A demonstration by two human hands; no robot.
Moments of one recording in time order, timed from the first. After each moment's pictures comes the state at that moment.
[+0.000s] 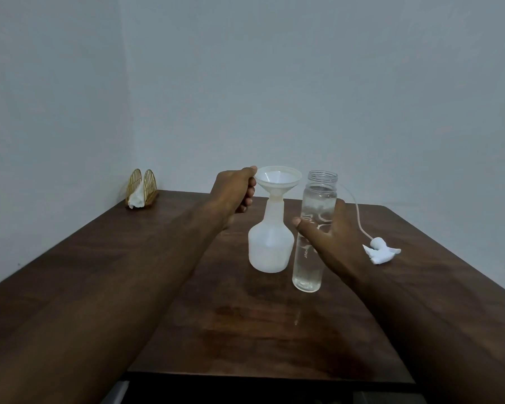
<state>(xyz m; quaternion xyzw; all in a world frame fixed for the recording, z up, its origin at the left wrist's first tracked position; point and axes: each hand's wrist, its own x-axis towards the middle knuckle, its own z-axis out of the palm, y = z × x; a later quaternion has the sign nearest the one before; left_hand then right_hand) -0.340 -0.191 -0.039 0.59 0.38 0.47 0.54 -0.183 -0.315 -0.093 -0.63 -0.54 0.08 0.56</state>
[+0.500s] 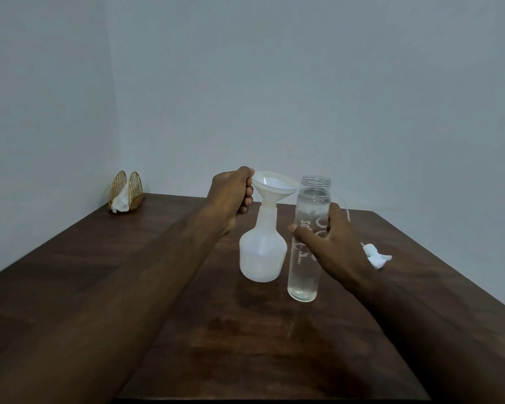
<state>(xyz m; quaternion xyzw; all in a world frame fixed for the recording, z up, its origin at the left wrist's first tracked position) -0.328 -0.192 -0.035 0.55 0.32 0.50 0.59 -0.176 -0.313 -0.086 -0.63 -0.55 0.08 0.54</state>
